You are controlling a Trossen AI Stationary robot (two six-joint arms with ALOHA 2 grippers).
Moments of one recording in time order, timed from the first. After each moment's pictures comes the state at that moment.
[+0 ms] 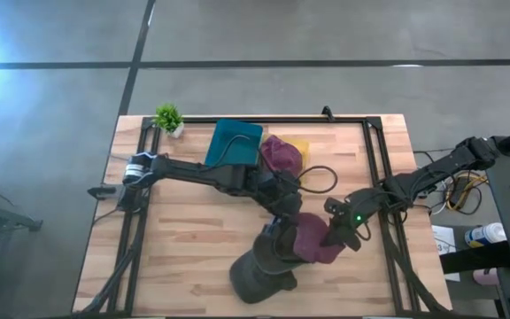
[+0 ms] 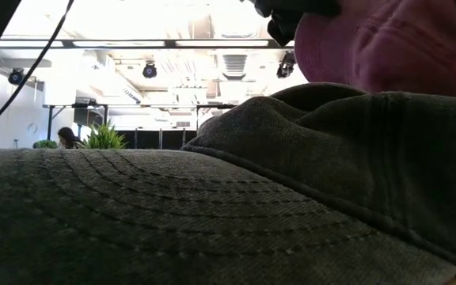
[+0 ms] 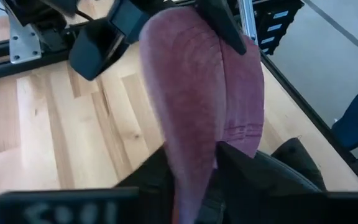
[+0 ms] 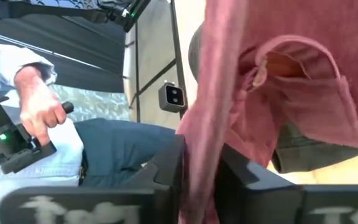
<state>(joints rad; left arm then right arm) -0.08 1.97 1.82 -0.49 0.28 0.19 0.39 0.97 0.62 -0.13 -0.24 1.04</state>
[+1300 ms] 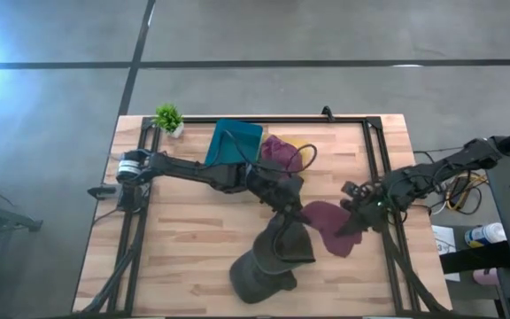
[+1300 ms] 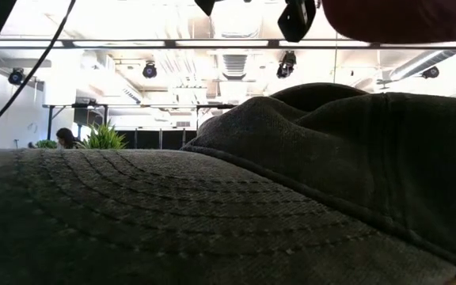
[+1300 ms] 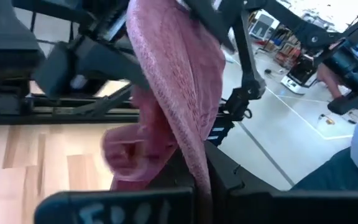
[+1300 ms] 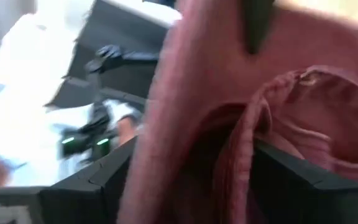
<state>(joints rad) -0.05 1.91 1.58 0.14 0.51 -0.26 0.39 0.73 0.62 -0.07 -0.20 1.21</state>
